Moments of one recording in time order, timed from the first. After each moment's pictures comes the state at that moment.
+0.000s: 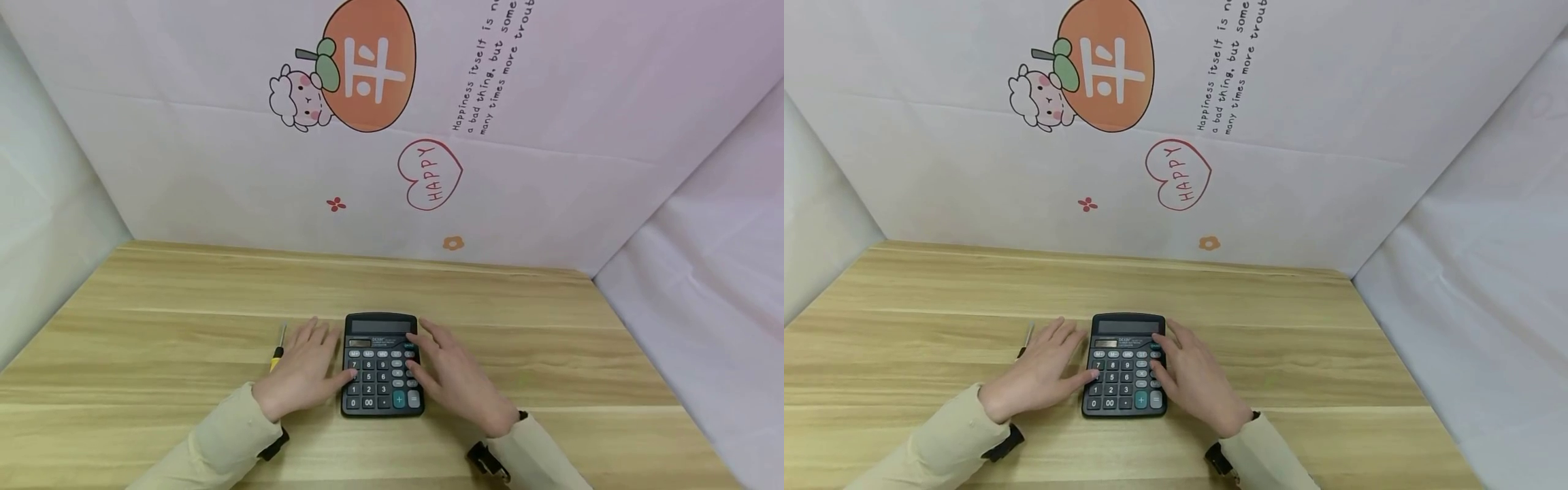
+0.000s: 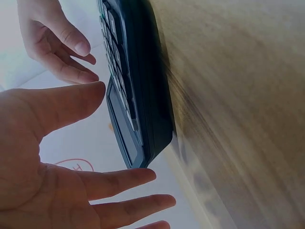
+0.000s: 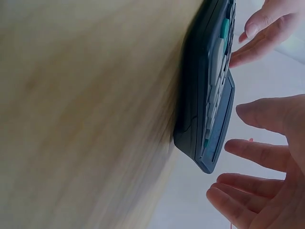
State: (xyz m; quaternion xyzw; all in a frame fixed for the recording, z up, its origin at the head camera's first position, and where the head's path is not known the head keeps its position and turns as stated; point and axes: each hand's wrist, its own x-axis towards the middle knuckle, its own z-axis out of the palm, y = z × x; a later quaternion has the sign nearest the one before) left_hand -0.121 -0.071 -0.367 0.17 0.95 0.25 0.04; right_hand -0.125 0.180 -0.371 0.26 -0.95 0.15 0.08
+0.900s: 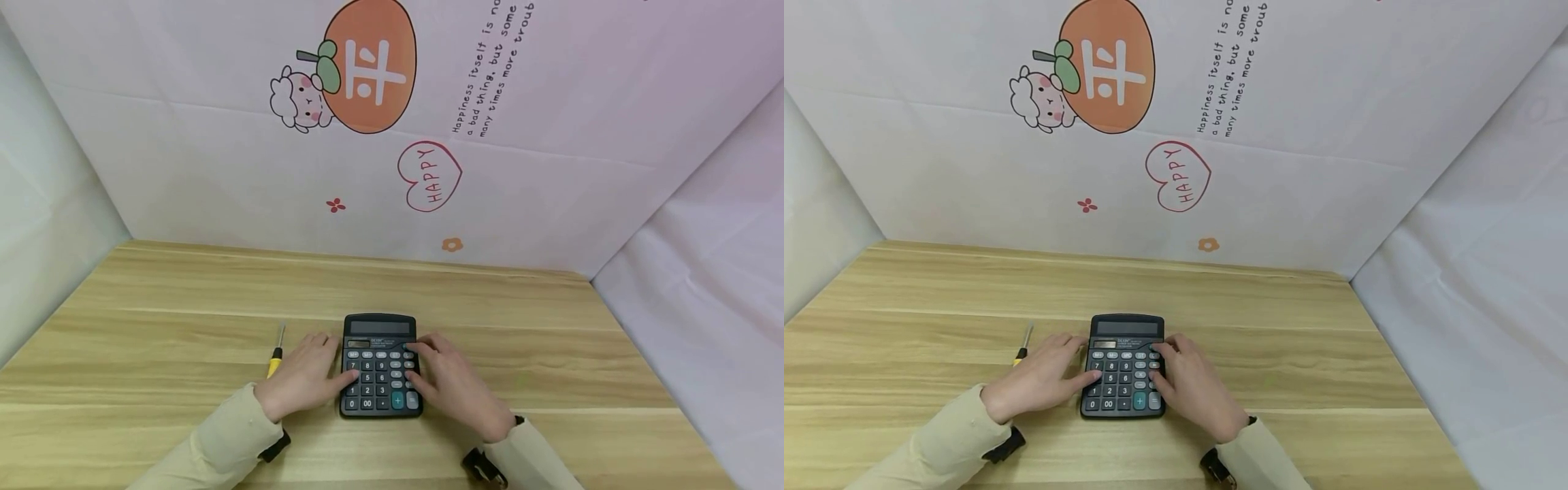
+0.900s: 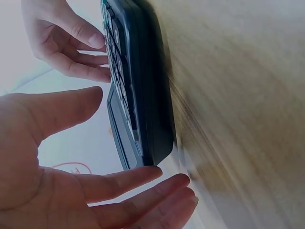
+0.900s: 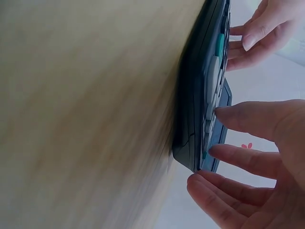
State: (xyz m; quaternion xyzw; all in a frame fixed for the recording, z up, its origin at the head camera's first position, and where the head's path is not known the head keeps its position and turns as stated) left_hand -0.120 -0.066 -0.366 0.16 0.95 0.27 0.08; right_hand -0.122 0.177 -0.374 0.25 -0.95 0.17 0.07
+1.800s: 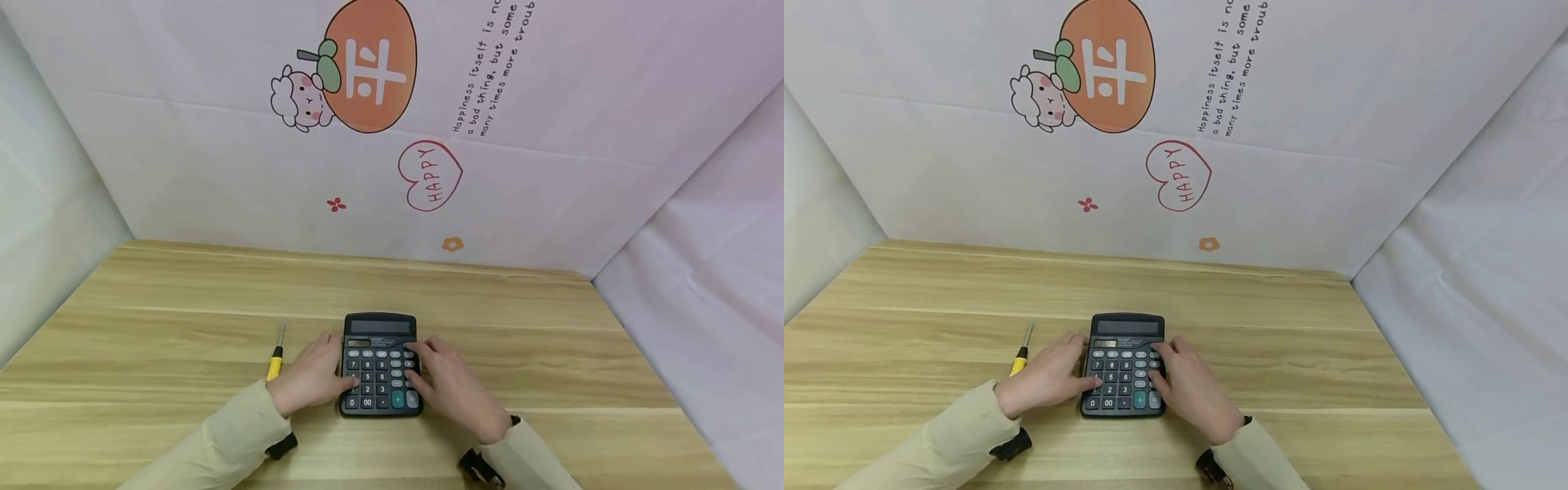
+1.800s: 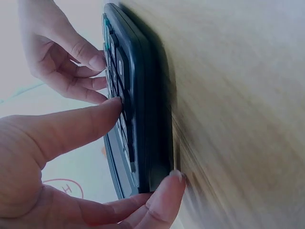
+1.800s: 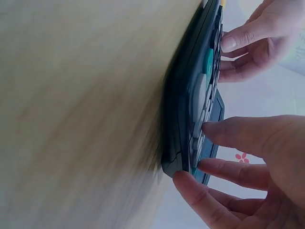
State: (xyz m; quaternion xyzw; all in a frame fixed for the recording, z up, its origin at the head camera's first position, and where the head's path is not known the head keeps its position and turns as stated) left_hand -0.122 -0.055 -0.365 0.12 0.93 0.32 0.11; right_hand -0.119 0.169 -0.370 0.23 -0.96 0.17 0.05
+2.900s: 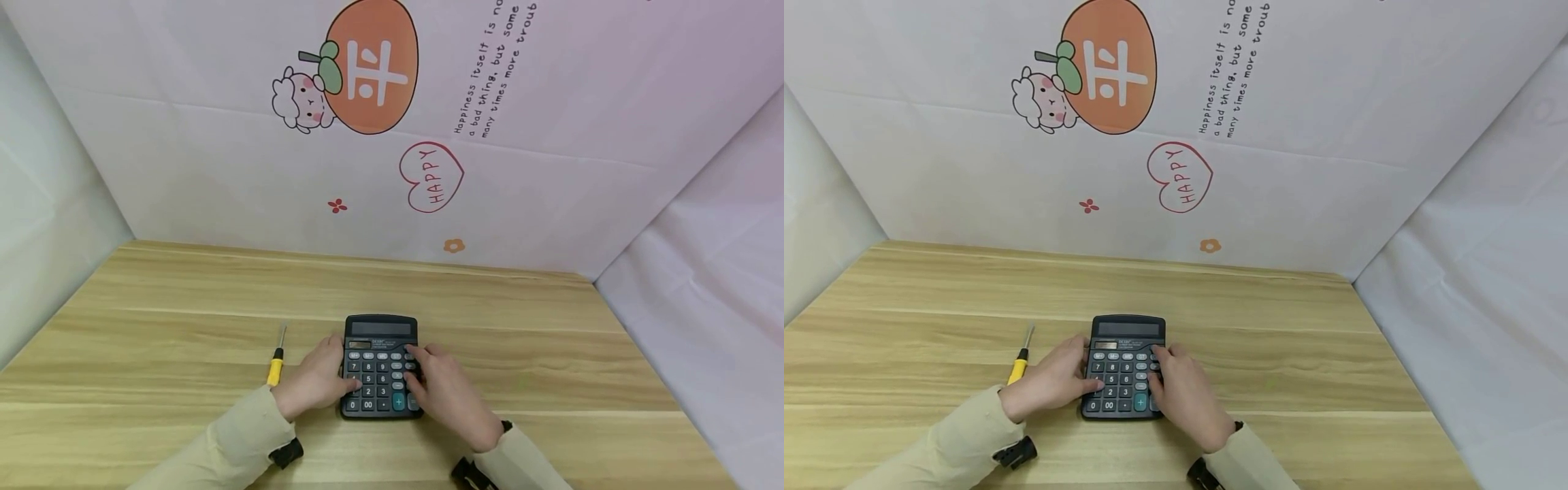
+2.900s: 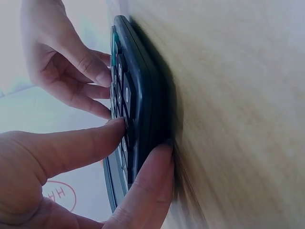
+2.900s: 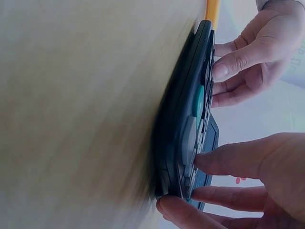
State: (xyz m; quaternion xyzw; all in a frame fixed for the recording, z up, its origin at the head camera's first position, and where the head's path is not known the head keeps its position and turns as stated) left_hand -0.122 -0.048 -0.365 0.08 0.91 0.38 0.13; right_hand -0.113 0.156 -0.368 0.20 -0.96 0.17 0.05
